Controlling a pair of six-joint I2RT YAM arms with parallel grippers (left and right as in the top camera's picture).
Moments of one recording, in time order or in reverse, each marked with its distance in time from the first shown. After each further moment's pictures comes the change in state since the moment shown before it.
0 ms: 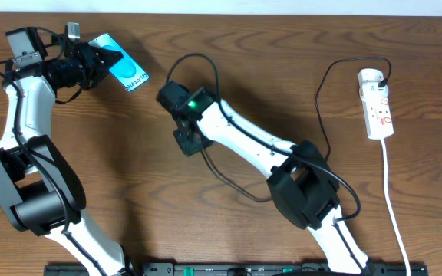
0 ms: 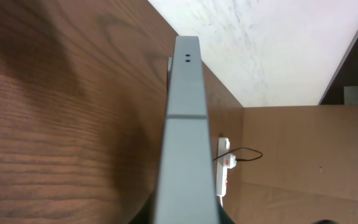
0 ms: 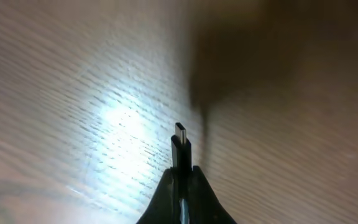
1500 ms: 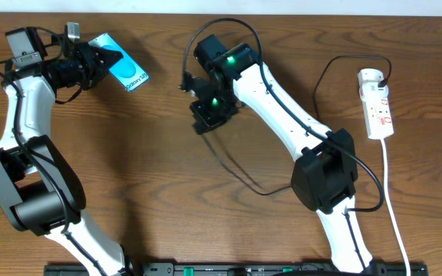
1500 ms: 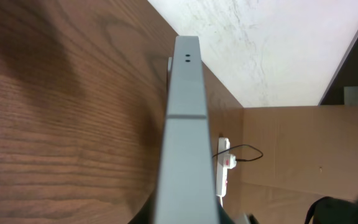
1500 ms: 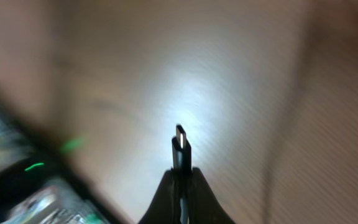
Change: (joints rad) left arm 0.001 0.000 0.000 0.000 0.000 0.000; right arm -0.199 0.000 0.199 -0.253 -0.430 -0.300
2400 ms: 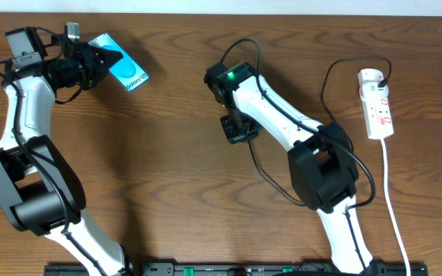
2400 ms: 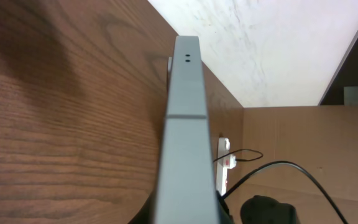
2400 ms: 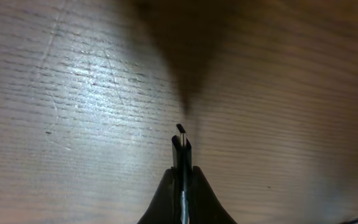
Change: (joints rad) left arm 0.000 0.000 0.000 0.000 0.000 0.000; right arm -0.010 0.000 -0.260 0.009 0.522 0.308
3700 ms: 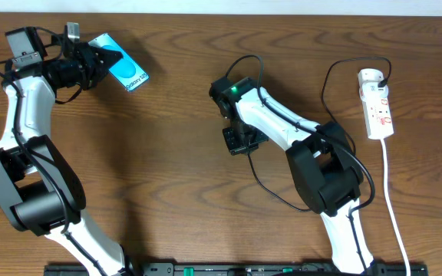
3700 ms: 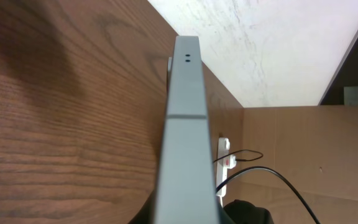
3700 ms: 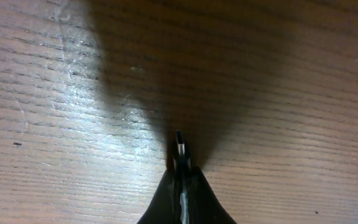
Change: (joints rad) left arm 0.000 0.000 0.000 0.000 0.000 0.000; right arm 0.002 -0.033 -0.192 0.153 -0.070 0.019
